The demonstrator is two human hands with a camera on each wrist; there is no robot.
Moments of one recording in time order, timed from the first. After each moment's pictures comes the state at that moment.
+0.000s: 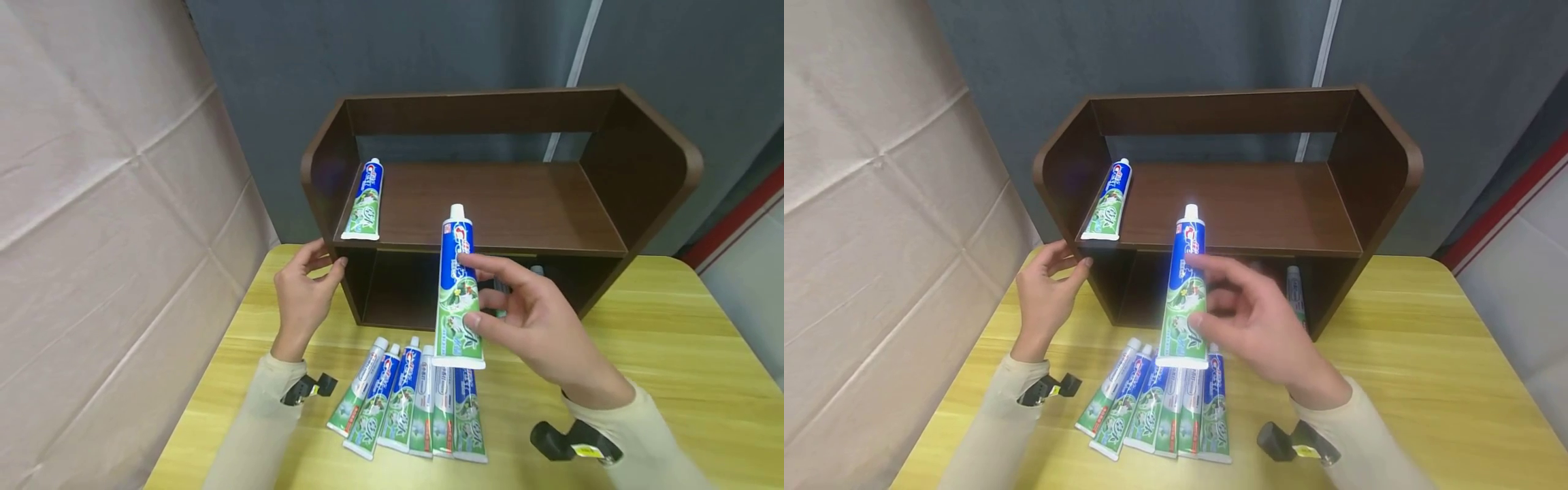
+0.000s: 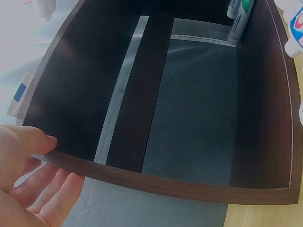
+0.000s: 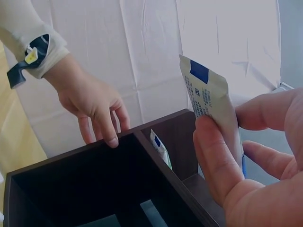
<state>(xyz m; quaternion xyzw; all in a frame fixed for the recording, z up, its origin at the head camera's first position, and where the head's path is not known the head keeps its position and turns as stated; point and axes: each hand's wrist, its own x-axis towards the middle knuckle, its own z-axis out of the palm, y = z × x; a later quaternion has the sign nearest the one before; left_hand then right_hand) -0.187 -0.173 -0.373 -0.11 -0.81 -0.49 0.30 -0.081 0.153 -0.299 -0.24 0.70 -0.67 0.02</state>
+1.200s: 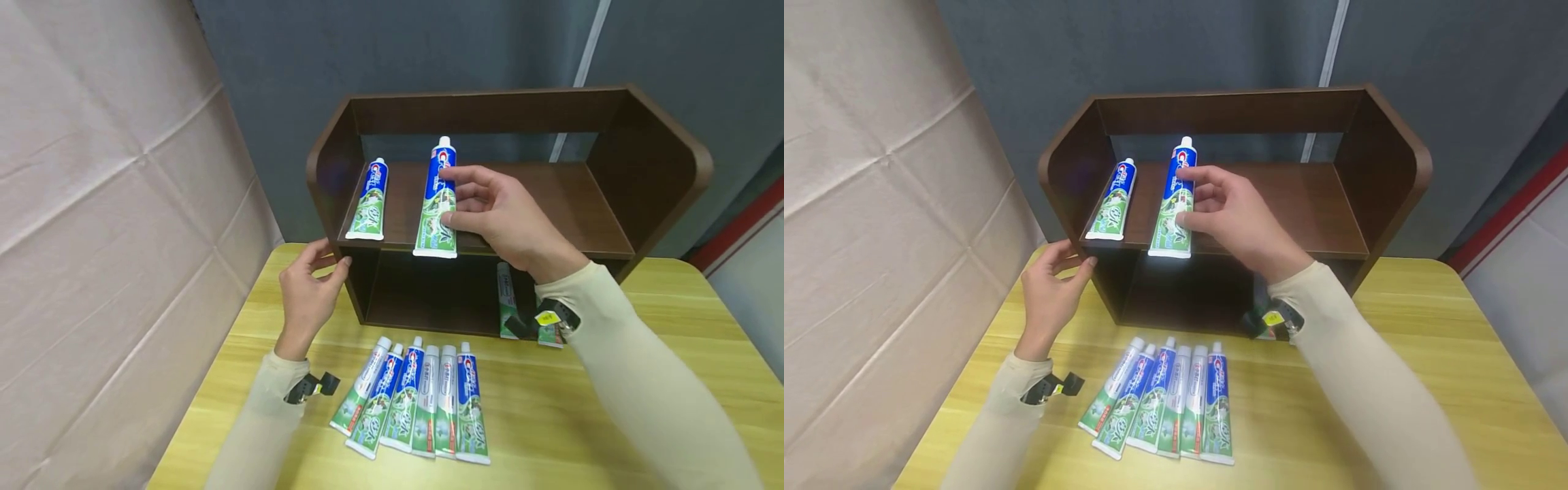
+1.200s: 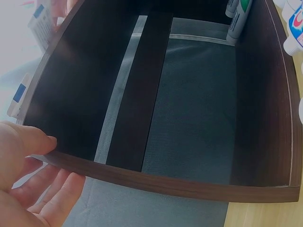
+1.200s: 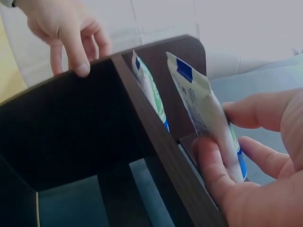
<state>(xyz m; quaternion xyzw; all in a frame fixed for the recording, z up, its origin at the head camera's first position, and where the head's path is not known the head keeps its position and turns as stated) -0.185 -0.173 -0.370 -0.11 -0.82 -0.48 0.29 -0.194 0.134 -0.252 -0.13 0.79 -0.60 0.03</state>
